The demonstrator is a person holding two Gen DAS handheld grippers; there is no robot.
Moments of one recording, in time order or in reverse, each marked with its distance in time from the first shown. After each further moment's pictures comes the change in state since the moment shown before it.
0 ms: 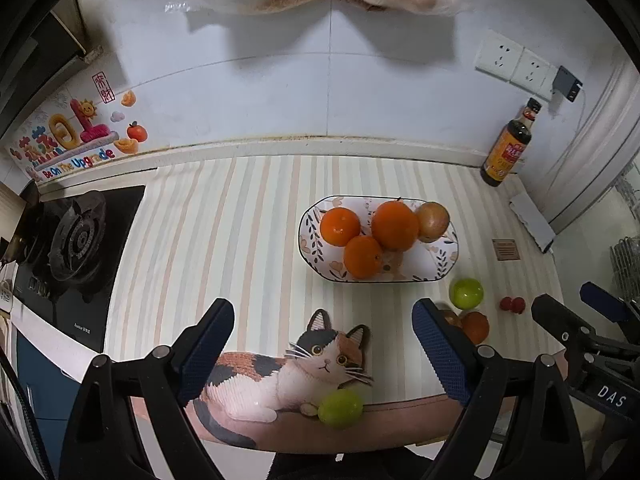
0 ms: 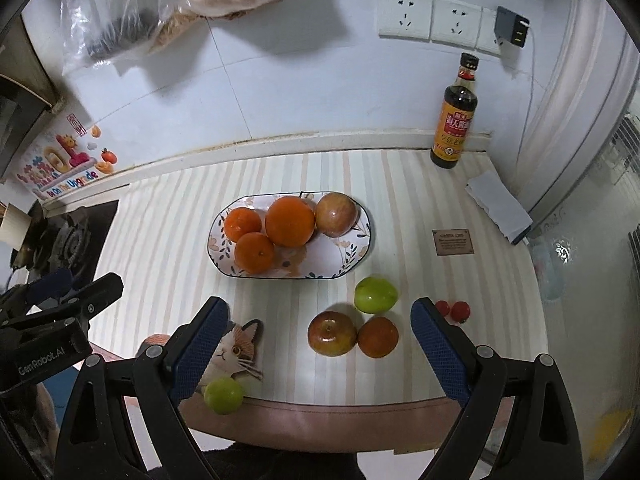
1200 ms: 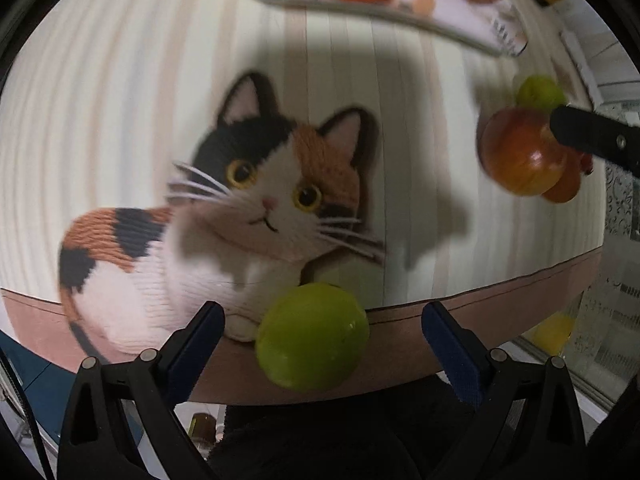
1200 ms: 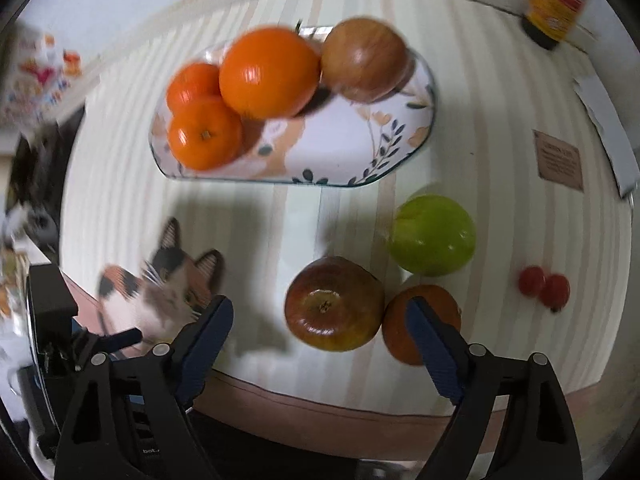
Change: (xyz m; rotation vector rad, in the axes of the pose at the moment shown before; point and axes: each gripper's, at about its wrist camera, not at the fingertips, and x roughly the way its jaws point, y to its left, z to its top) left arm 0.209 -0.023 -0.116 0.025 0.684 -0.132; right arm 0.239 -0.017 -0.022 -0.124 0.530 0.095
